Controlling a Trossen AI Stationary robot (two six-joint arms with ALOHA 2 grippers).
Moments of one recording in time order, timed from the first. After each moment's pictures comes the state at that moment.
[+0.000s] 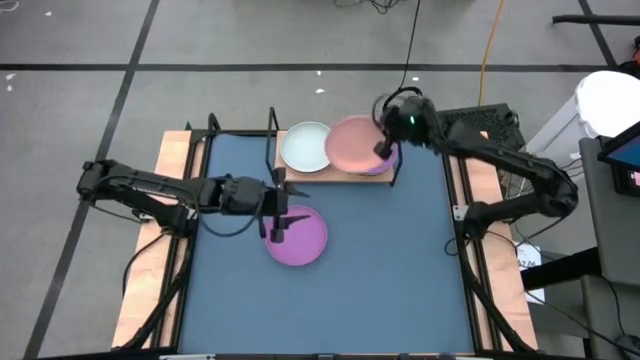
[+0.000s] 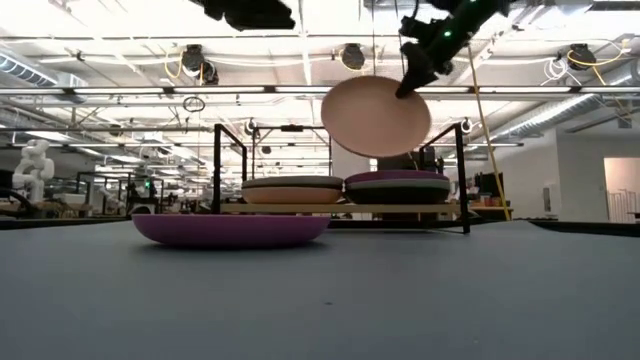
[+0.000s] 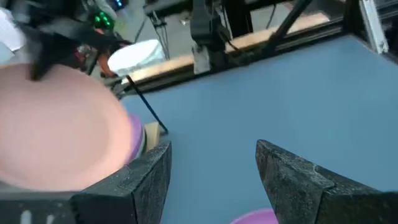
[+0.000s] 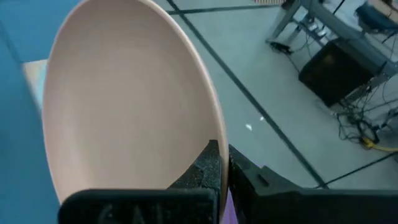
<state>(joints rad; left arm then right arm) -0.09 1.25 0.94 -0.06 -0.17 0.28 -0.55 1.25 1.13 -0.45 0.22 -0.21</state>
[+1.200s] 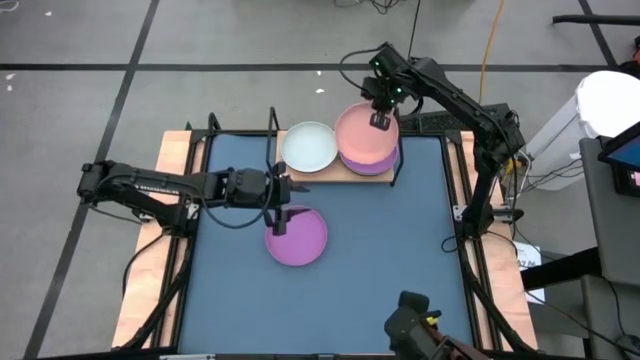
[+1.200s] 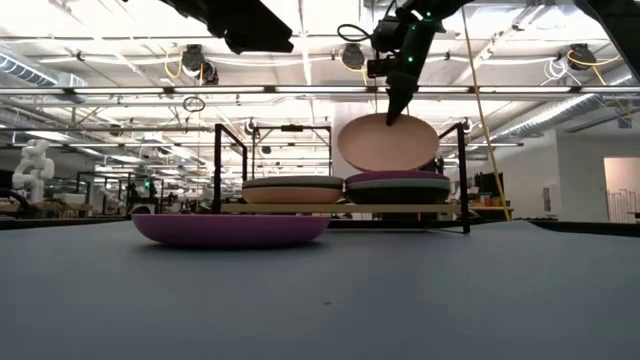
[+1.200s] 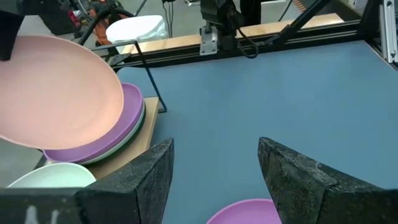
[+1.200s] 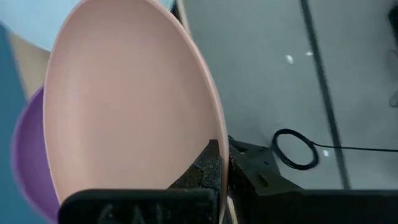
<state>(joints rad) -0.02 1.25 0.93 -0.08 -0.10 0.15 -0.79 1.86 1.95 -1.20 0.02 -0.59</state>
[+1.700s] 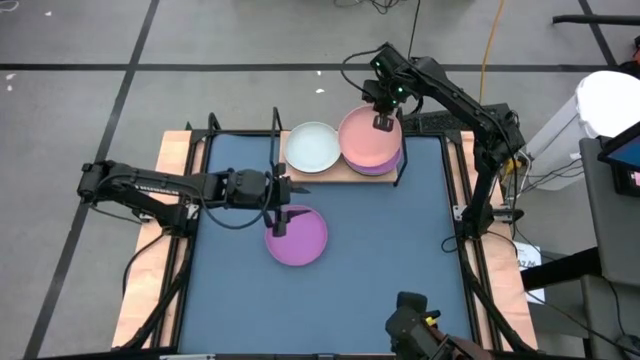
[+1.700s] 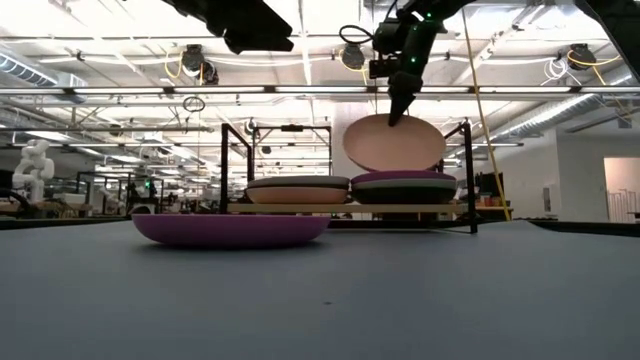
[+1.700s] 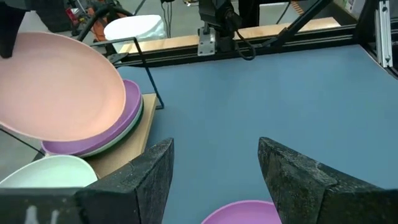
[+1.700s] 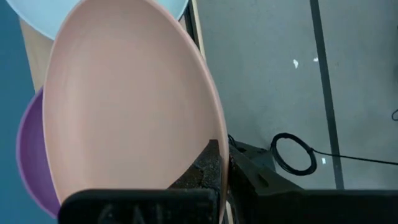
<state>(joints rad) -0.02 1.25 0.93 -0.08 -0.10 0.13 -0.80 1.86 1.95 -1.23 0.00 -0.67</state>
